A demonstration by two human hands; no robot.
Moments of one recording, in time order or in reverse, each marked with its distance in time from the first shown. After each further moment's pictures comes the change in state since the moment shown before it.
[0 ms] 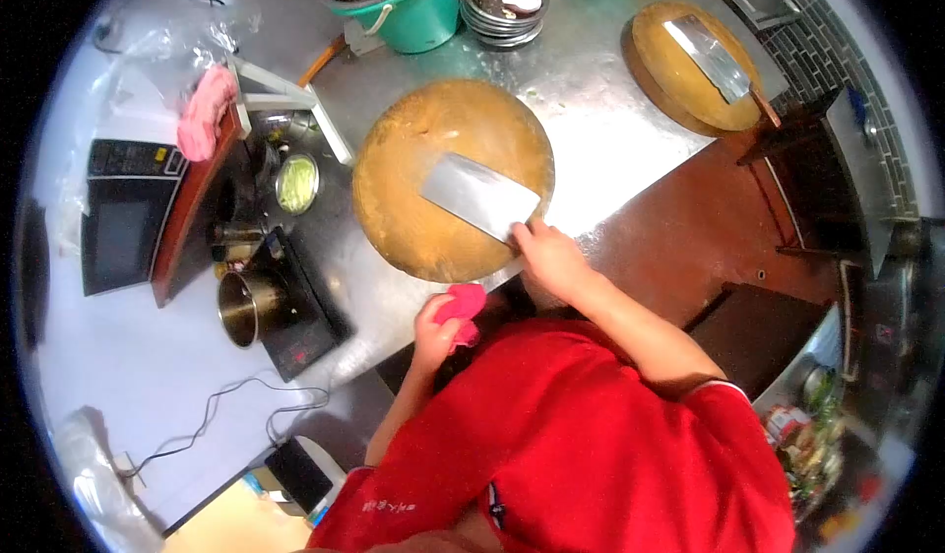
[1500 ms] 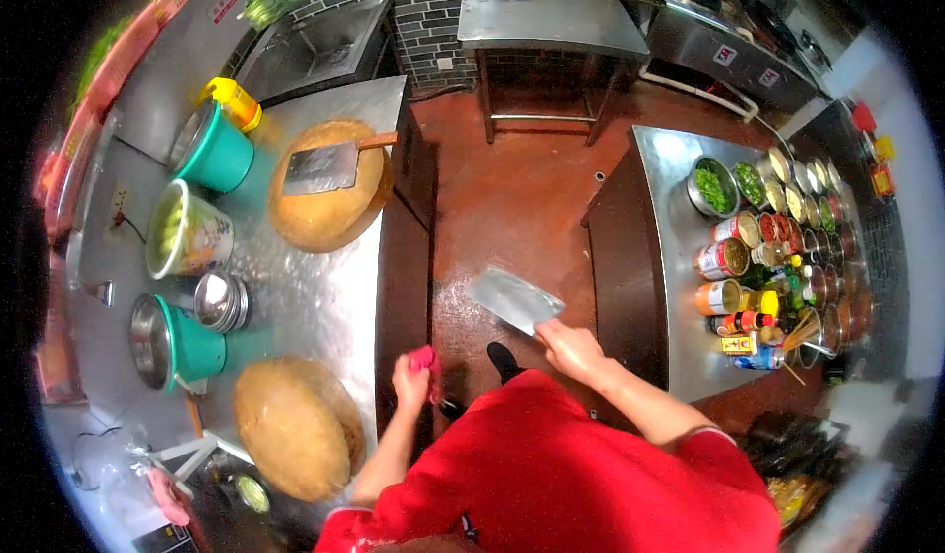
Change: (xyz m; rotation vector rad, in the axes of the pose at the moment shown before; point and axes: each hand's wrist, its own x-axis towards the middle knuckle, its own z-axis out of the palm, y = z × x) left_hand 0.089 0.009 0.360 0.617 -0.588 0.326; right_hand -0.418 0.176 -0.041 0.194 0.466 0.863
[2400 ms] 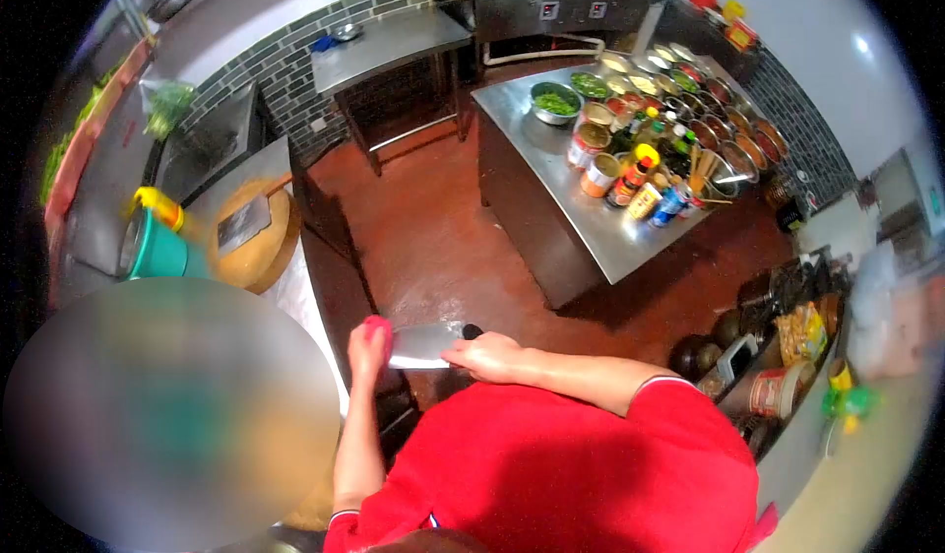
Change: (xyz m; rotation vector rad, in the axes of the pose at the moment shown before) left_hand -0.019 0.062 -0.054 -0.060 -0.284 0.321; right_hand -0.156 -0.139 0.087 -0.010 -0.051 -0.116
